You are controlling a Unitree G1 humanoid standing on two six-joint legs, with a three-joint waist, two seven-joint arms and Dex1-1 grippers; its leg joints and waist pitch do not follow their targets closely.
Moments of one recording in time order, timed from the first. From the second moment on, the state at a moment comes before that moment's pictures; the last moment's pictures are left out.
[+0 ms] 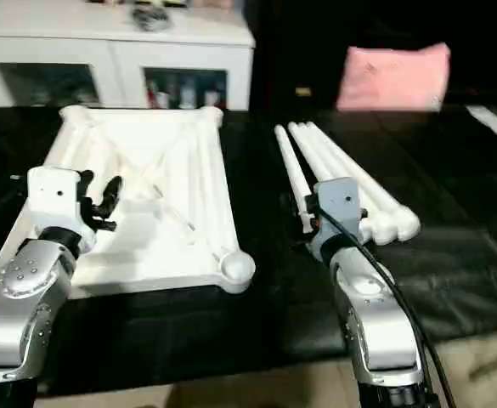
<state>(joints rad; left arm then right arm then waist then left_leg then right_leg) -0.17 0.19 0.09 -0.26 -0.05 0.44 -0.09 -0.18 -0.16 0.01 -0.26 0.04 0.53 0.12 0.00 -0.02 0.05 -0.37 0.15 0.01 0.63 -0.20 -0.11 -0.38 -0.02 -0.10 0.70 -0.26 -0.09</state>
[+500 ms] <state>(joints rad) -0.18 0.18 0.08 -0.25 -0.06 0.47 -0.10 -0.17 -0.16 0.00 -0.27 0.05 0.56 0.11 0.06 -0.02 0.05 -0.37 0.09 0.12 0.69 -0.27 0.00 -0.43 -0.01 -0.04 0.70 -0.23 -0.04</state>
